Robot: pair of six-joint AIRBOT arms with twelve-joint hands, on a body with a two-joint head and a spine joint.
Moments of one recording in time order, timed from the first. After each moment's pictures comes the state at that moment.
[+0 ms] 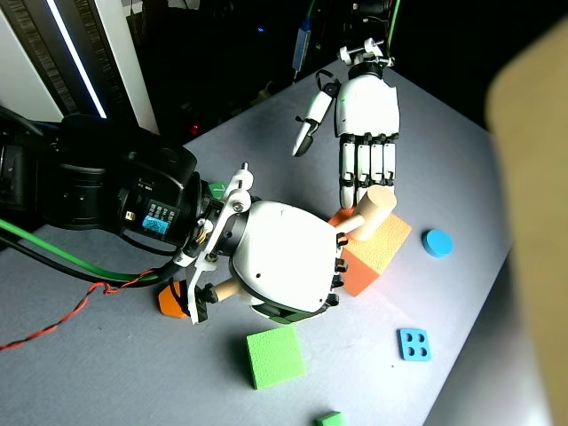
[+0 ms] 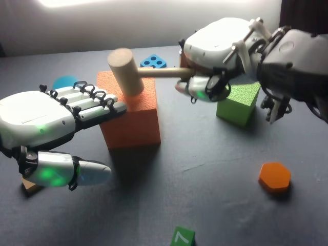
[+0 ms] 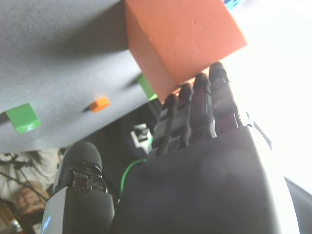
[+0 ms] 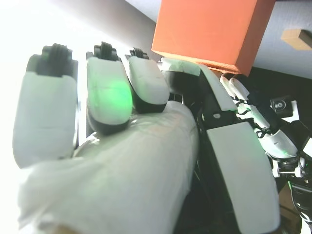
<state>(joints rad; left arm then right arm) 0.72 -0.83 1.06 0.34 -0.60 0.64 -0.20 -1.30 1.15 1.22 0.34 -2.27</state>
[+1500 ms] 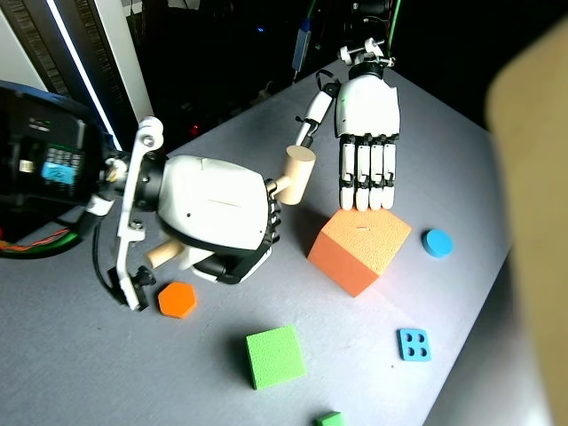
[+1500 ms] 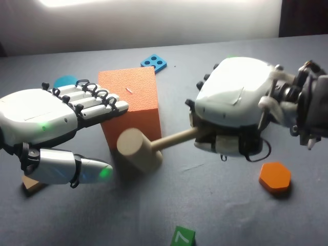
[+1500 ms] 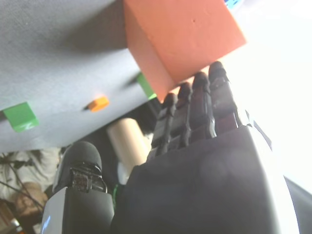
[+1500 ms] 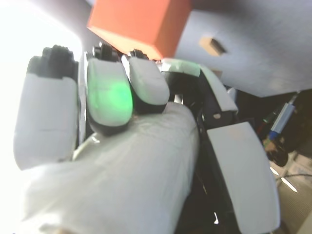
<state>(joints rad) 0.69 -0.83 1.06 0.35 -0.58 0.63 -0.28 -1.11 0.94 0.86 0.12 -2.20</state>
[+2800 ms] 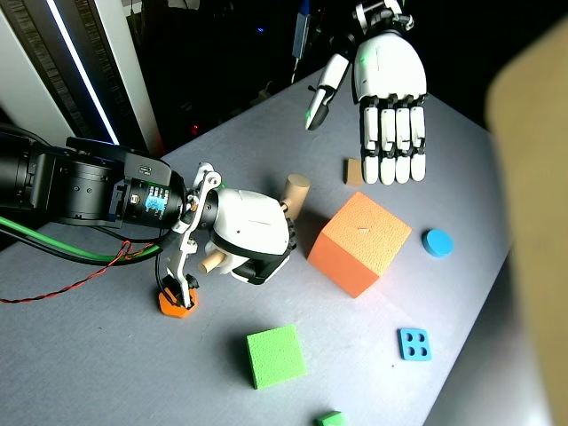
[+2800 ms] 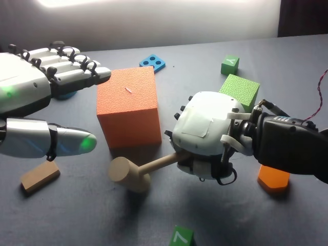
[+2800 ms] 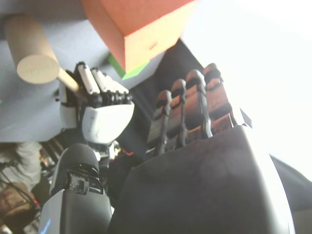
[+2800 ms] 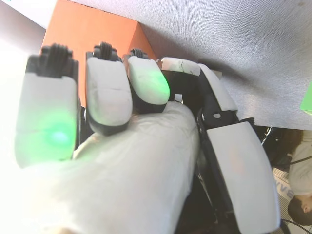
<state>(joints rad) 0.55 -0.65 0.95 0.44 -0.54 0.53 -0.41 -1.32 1.09 0.68 0.23 -2.10</state>
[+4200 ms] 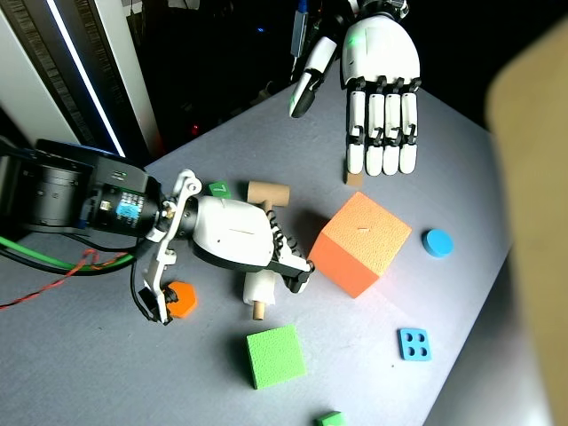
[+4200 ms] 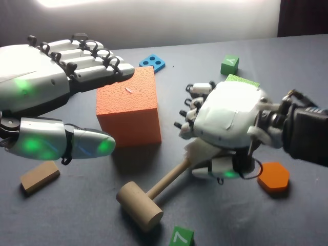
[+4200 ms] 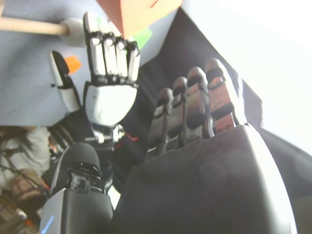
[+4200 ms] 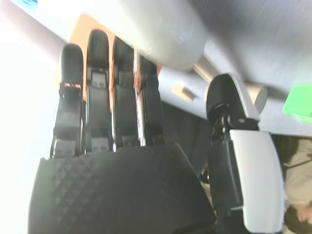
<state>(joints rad) 0.47 -0.65 0.89 0.51 -0.52 0.51 -0.38 -1.18 0.98 0.68 0.22 -2.08</state>
